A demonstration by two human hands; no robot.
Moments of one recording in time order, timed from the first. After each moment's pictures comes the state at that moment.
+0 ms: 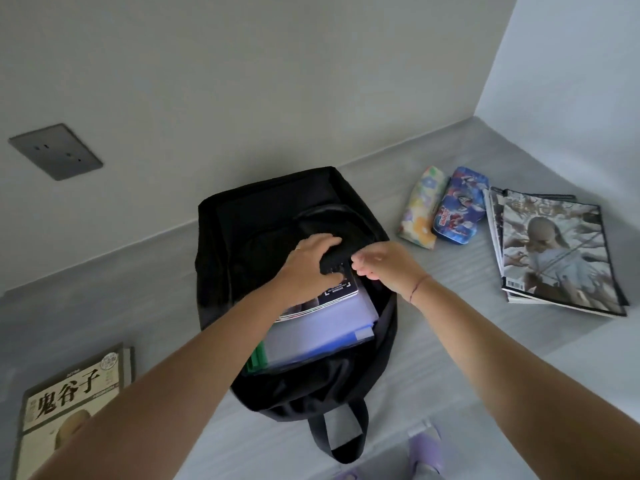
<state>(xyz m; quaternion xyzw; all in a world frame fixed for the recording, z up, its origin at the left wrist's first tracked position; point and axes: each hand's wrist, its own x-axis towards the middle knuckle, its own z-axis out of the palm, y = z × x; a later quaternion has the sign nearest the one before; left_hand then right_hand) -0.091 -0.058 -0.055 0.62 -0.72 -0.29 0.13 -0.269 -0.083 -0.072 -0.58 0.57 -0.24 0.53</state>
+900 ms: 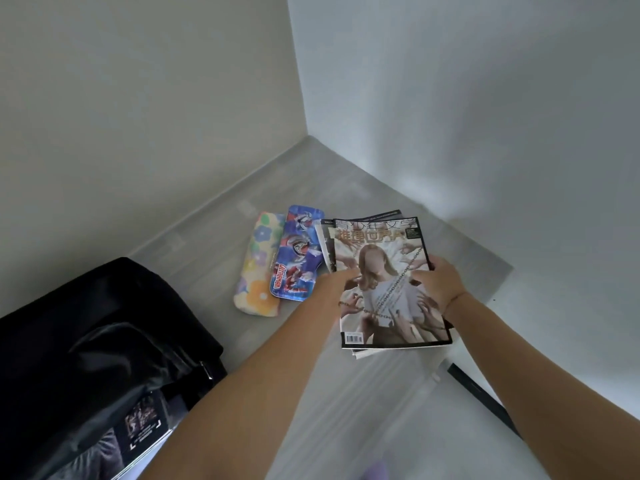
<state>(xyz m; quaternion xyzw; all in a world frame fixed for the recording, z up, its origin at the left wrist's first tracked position) -0.441 -0.200 -0.120 0.63 -0.23 -0.71 0.21 -0.625 -0.162 -0.155 -0.30 0.79 -0.36 0.40</state>
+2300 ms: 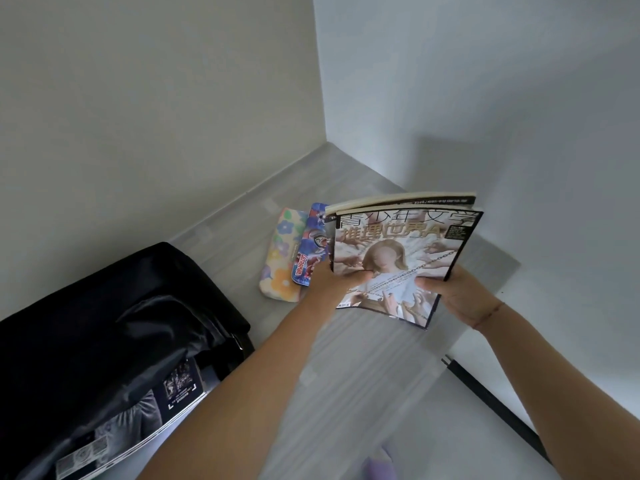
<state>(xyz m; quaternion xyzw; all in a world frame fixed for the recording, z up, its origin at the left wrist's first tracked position) -0.391 -0.169 -0.100 0.53 -0.47 -0.61 0.35 -0.616 -0.114 -0.125 -0.41 0.53 -0.45 0.59</state>
